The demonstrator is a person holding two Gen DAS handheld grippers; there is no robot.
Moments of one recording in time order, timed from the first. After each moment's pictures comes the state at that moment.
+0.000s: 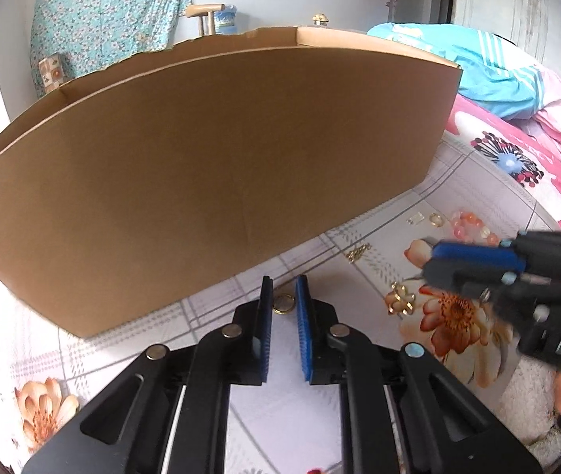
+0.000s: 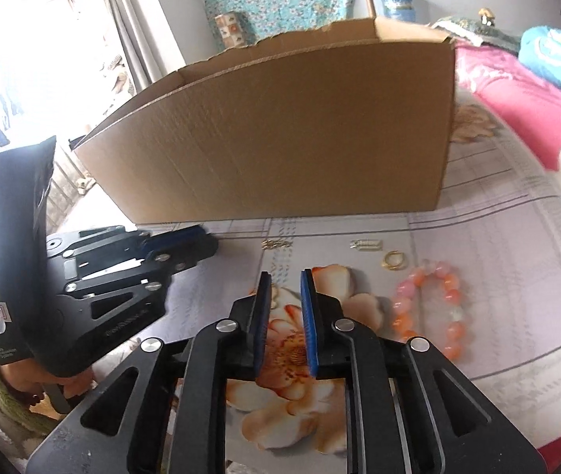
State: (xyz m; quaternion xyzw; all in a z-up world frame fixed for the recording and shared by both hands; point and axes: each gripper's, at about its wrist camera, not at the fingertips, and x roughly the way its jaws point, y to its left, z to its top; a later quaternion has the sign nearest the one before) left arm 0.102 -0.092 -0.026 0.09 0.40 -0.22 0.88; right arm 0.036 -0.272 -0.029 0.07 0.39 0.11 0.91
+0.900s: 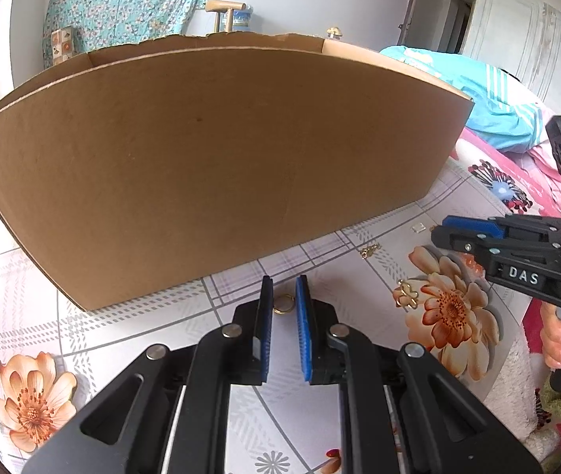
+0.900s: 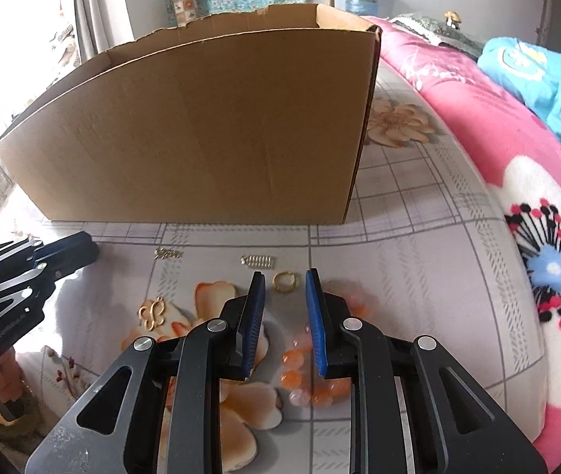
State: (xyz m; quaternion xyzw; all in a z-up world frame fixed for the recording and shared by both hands) left arm 0.100 -0.061 -0.029 0.03 0.40 -0.24 0.88; right arm 0.062 -0.291 -0.034 0.00 0.44 0.01 0.90
